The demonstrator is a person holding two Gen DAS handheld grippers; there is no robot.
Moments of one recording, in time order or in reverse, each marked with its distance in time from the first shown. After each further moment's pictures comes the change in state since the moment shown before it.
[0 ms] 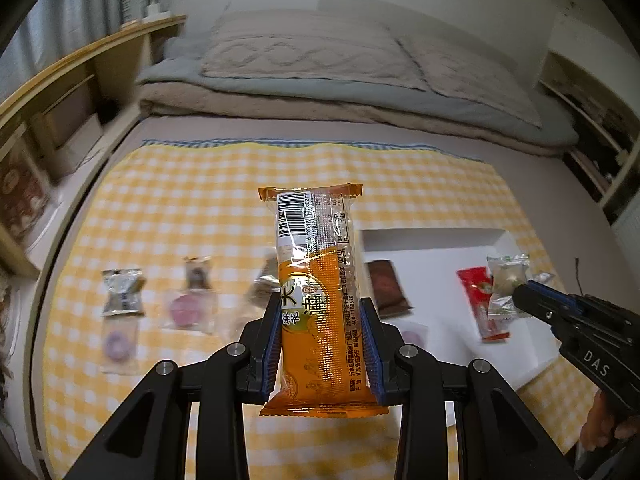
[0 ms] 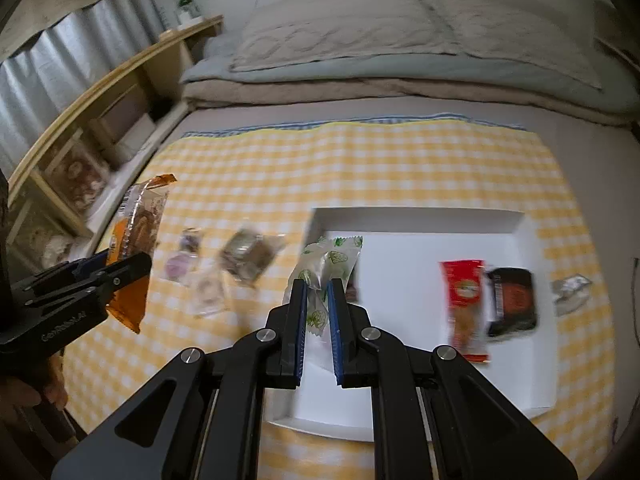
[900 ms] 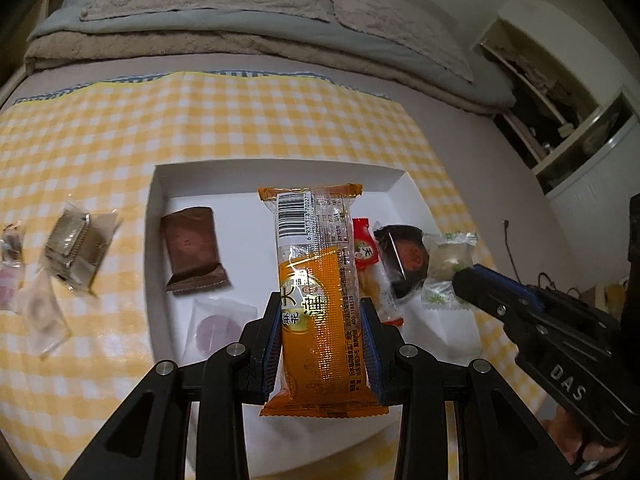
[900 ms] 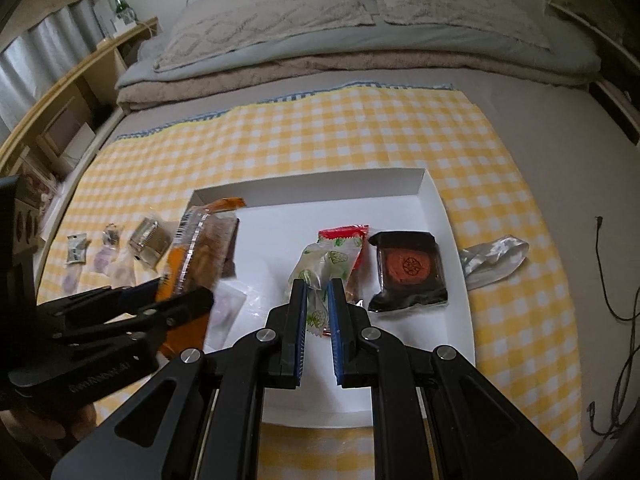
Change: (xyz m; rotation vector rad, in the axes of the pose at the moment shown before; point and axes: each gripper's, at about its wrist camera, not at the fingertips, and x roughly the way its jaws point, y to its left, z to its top) left arm 0.155 -0.103 0.017 0.000 0.187 -0.315; right arm 0.003 -0.108 -0.020 0.077 0.064 -0.118
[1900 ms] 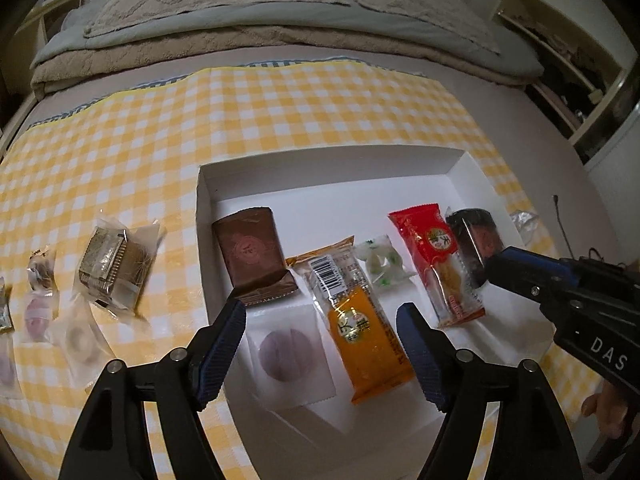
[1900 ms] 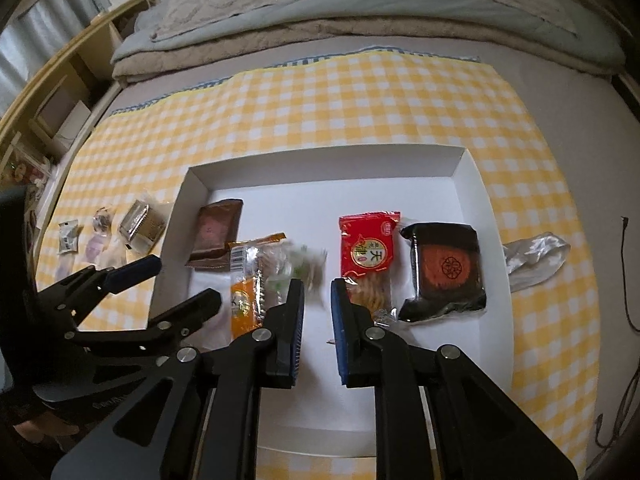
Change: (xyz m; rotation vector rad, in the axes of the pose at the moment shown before) left arm 0.031 0.014 0.002 0.087 0.030 0.168; right arm 0.048 0.012 0.012 -0.008 0.113 0.027
